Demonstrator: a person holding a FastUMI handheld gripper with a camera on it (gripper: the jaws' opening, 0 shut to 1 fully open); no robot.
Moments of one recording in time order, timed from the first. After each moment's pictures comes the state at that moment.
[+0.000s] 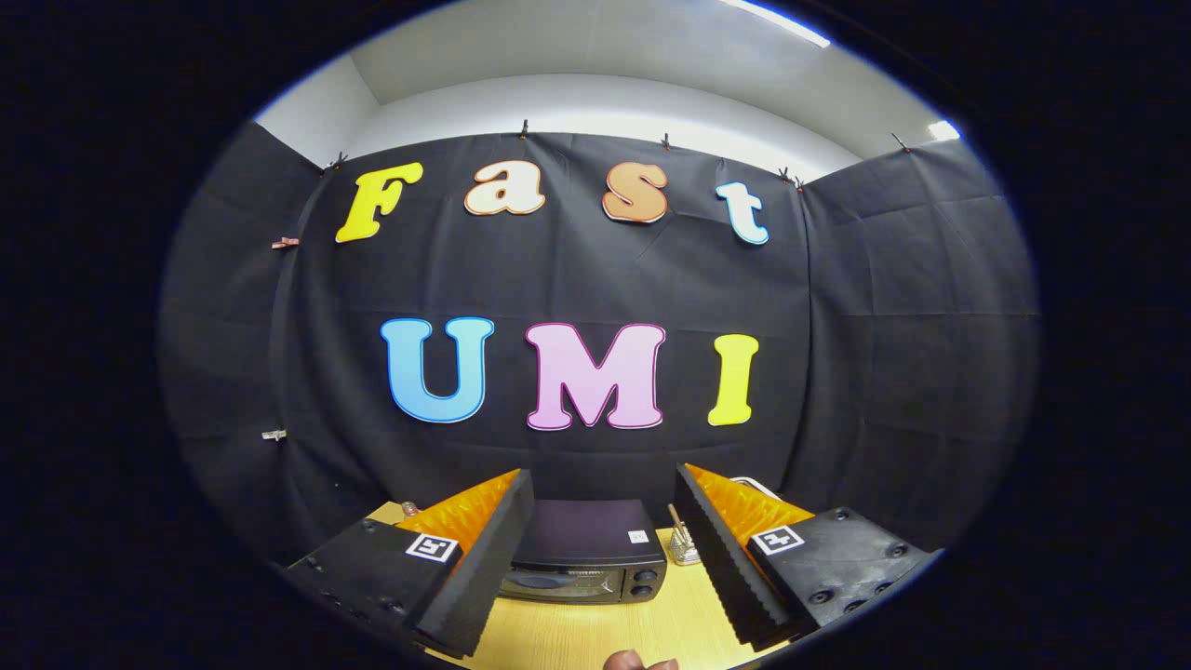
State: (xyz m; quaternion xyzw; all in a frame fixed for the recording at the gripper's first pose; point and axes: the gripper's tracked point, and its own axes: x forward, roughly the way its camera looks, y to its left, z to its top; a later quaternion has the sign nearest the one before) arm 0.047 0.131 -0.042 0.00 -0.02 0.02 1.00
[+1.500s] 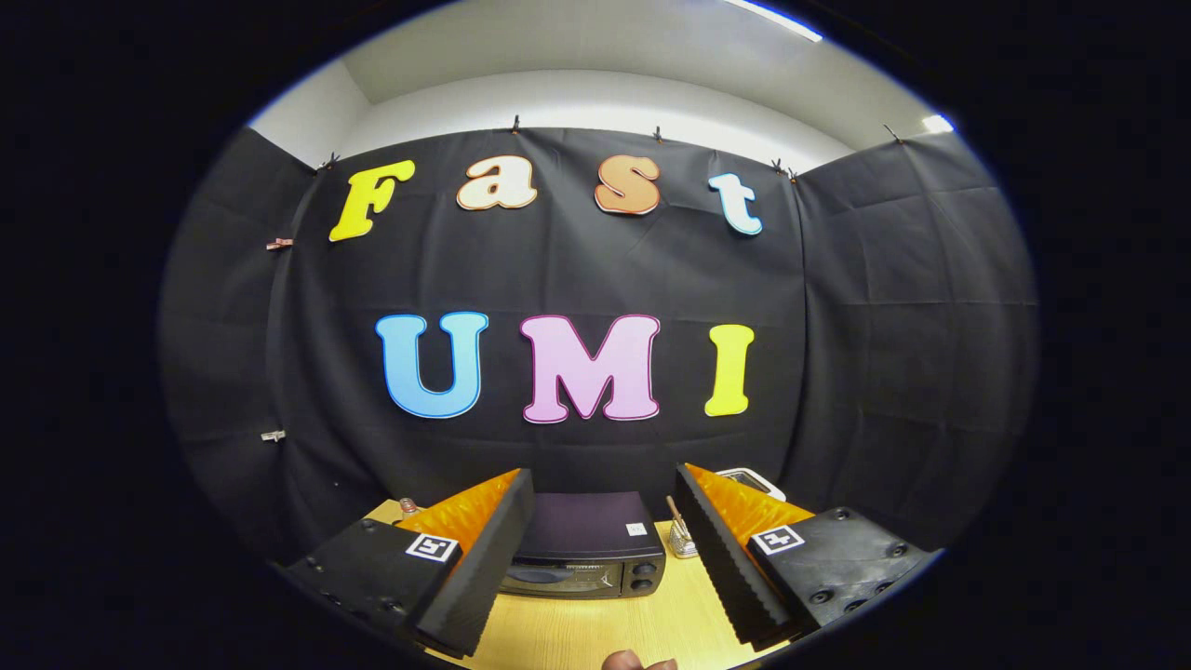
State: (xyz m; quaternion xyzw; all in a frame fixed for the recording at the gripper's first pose) arm 0.050 0.127 -0.048 0.00 0.00 0.01 1.00
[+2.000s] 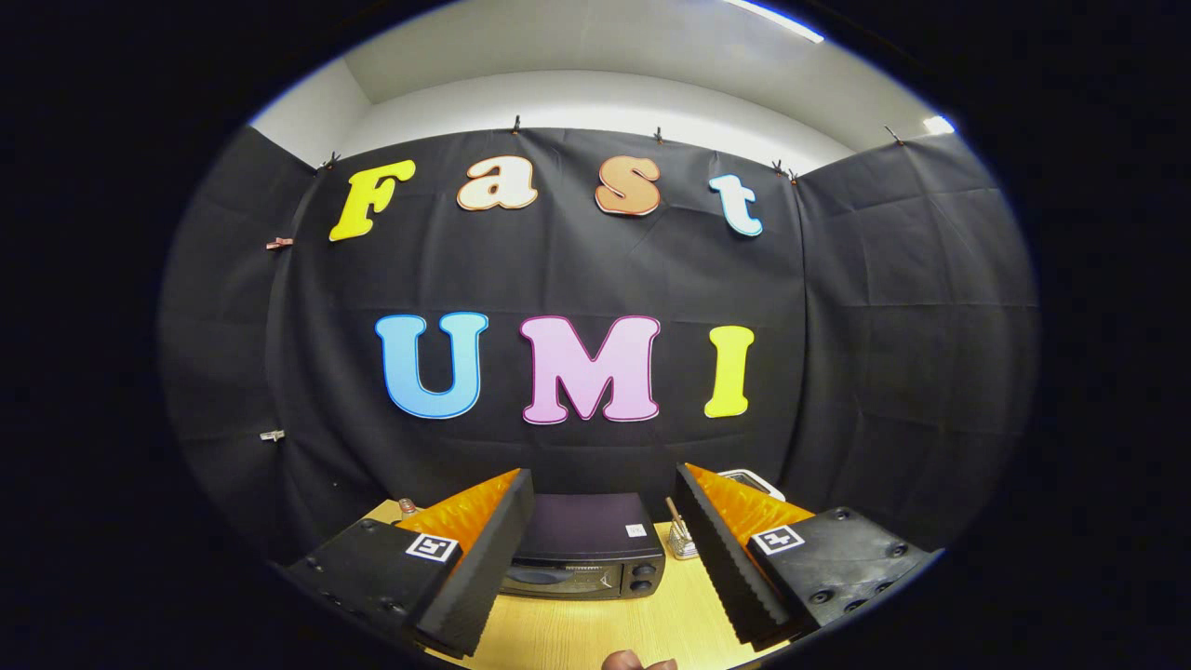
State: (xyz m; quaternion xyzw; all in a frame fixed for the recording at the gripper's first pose) arm 0.050 0.127 -0.043 0.00 -0.01 0.01 1.00
